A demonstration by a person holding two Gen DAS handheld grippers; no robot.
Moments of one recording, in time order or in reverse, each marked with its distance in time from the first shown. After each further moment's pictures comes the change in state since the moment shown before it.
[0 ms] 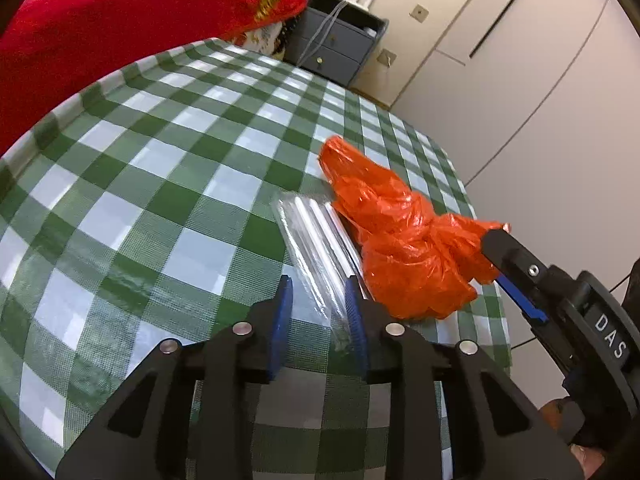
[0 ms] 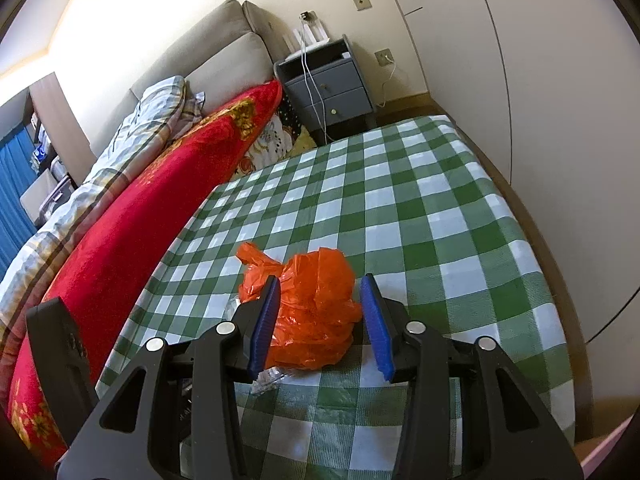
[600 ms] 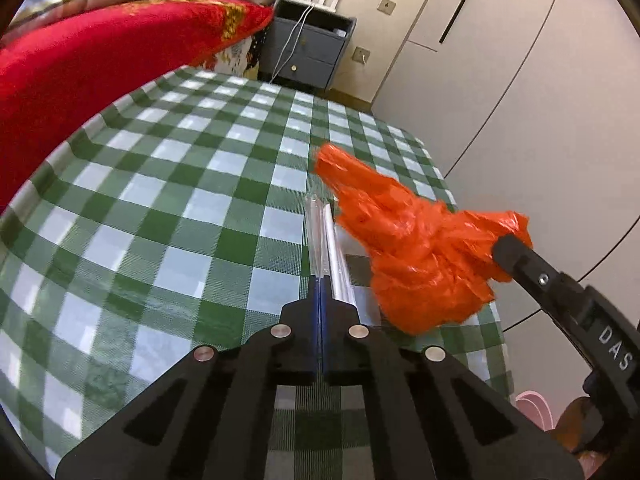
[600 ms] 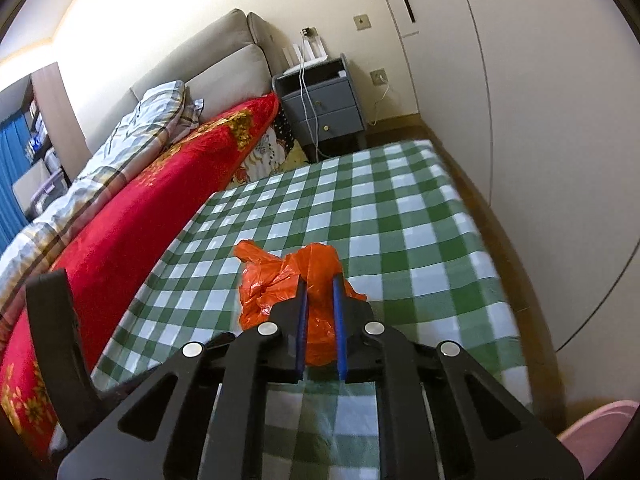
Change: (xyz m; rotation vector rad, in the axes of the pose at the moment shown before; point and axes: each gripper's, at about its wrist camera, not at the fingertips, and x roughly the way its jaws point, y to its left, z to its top) left arm -0.025 -0.025 -0.002 0.121 -0.020 0.002; right arm -0.050 0.009 -0.004 -0.062 -0.058 -0.073
